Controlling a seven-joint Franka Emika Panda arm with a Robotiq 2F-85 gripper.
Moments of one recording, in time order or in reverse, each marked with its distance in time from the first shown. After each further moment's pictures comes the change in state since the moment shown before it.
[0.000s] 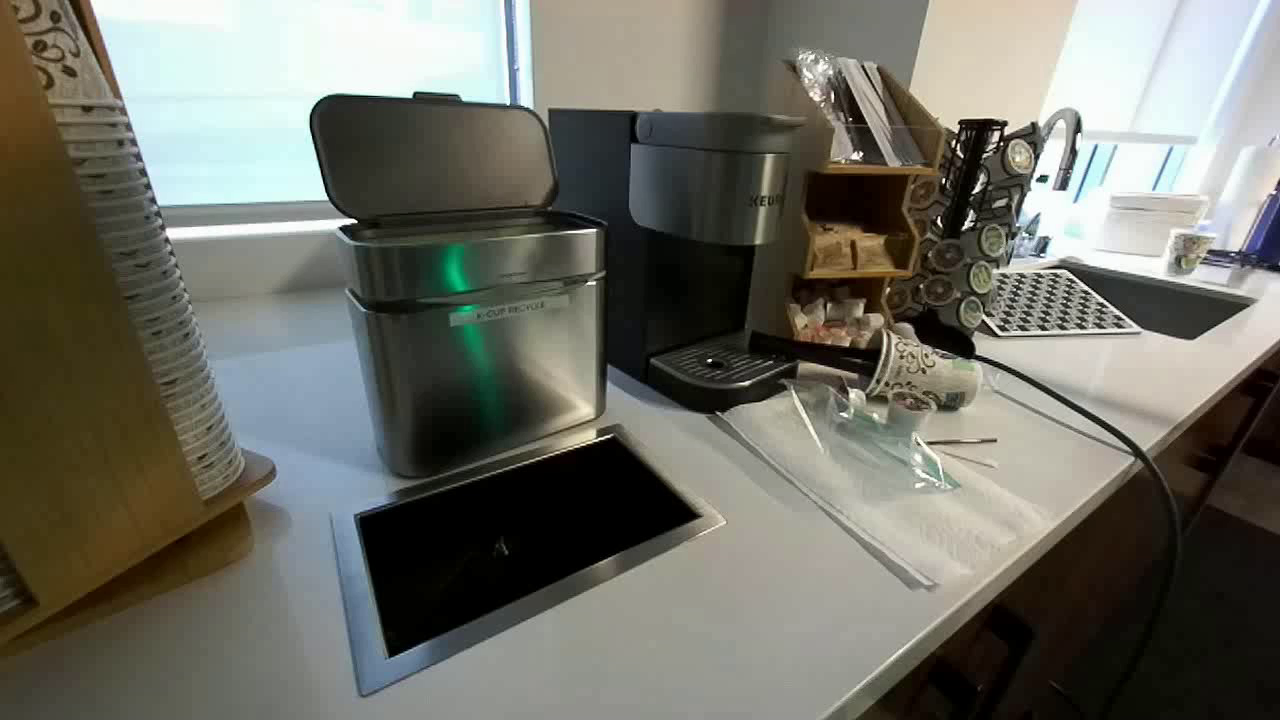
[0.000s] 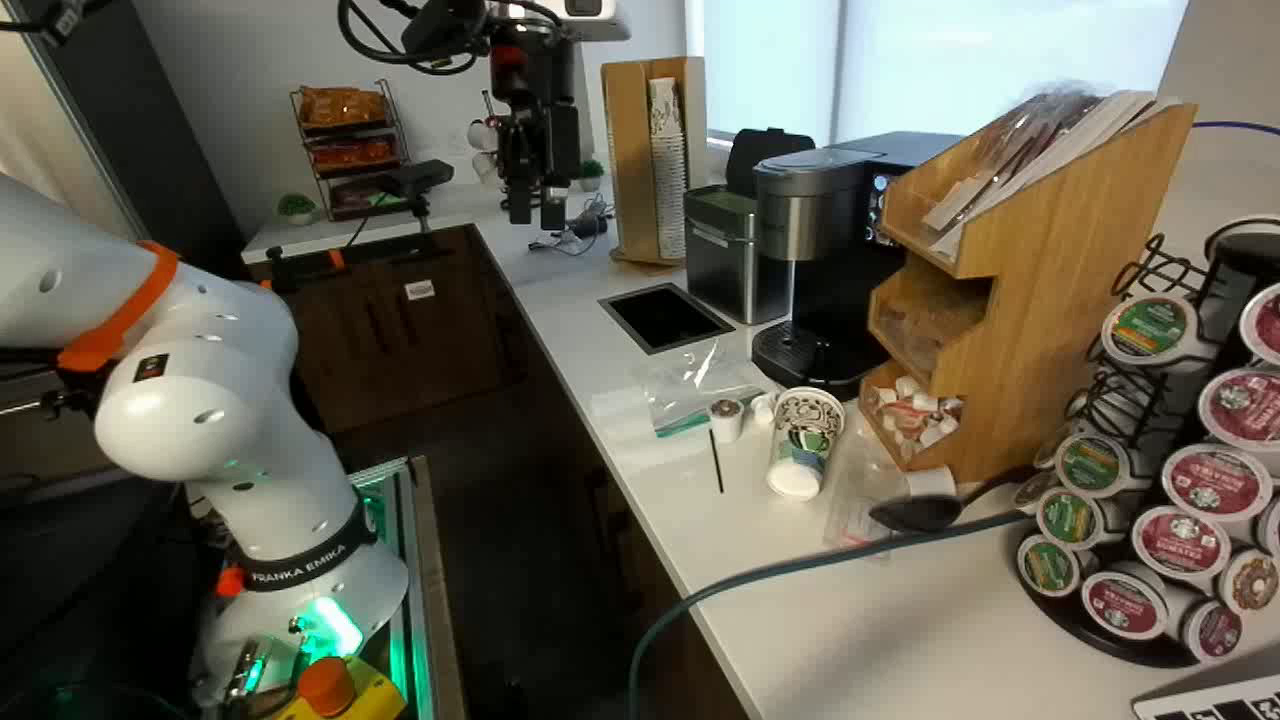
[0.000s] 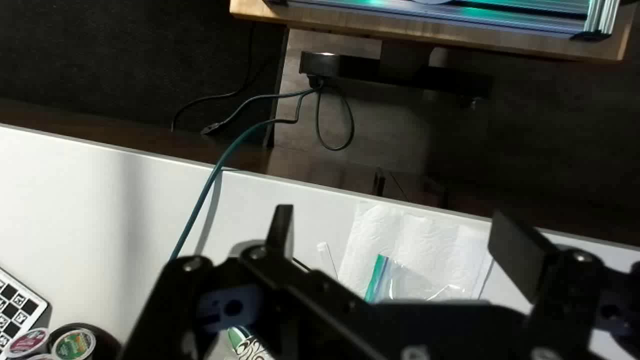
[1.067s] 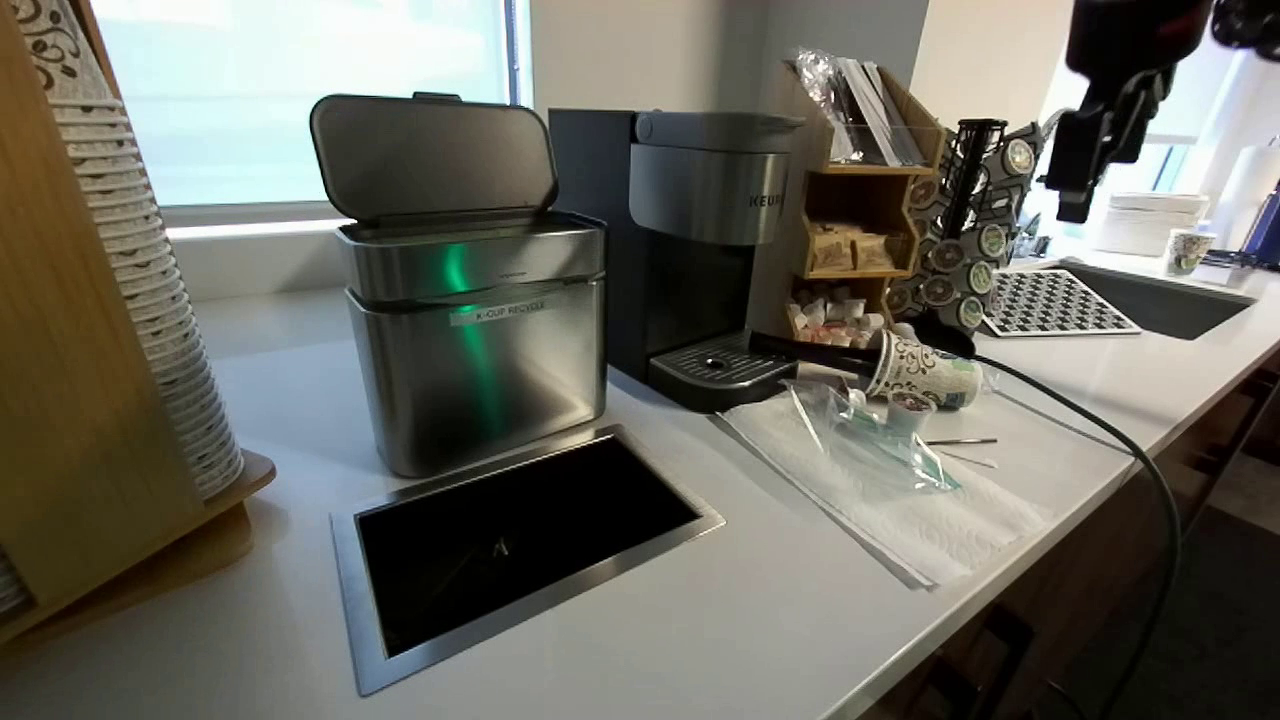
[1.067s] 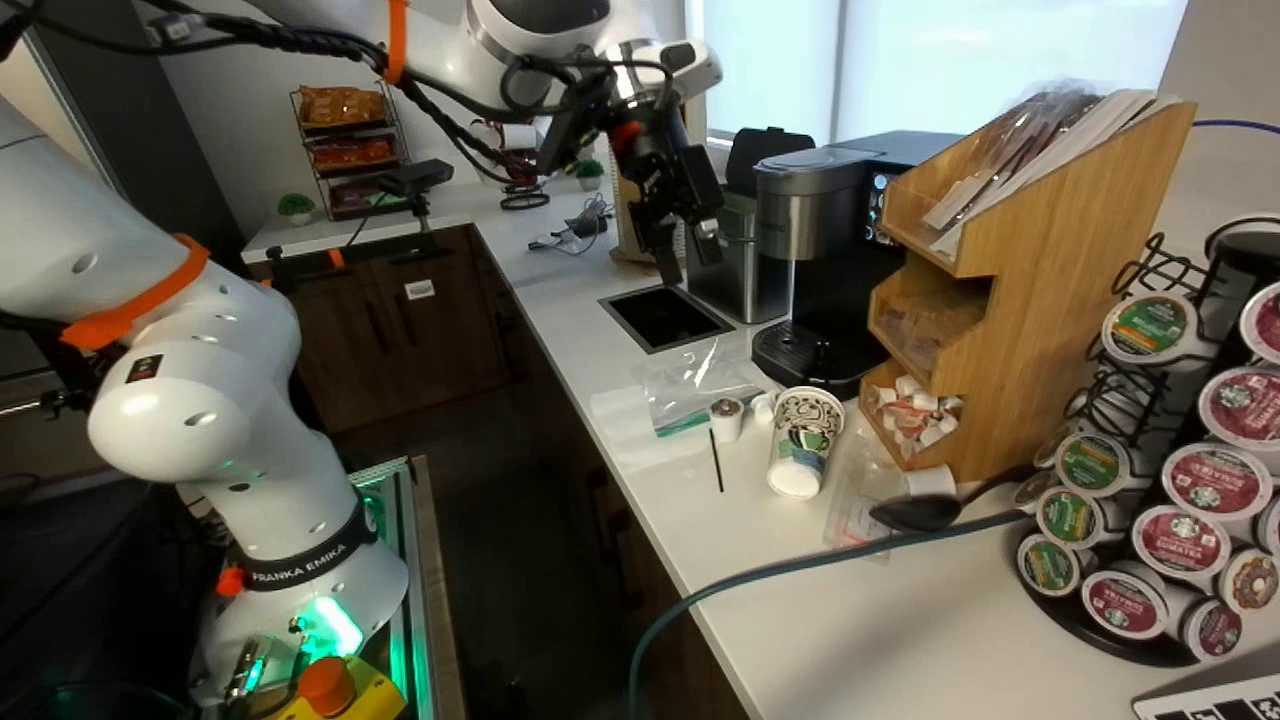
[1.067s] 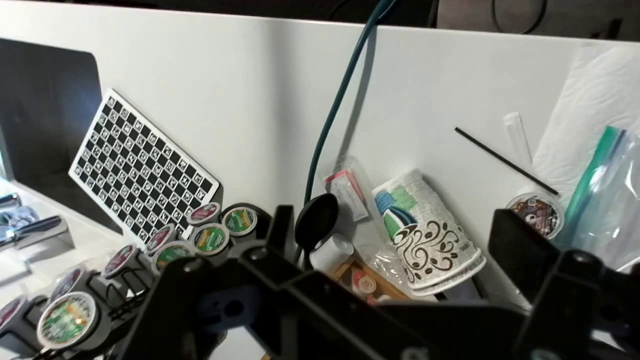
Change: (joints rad) arm -0.045 0.227 0.037 -0.077 -0.408 0.488 0.293
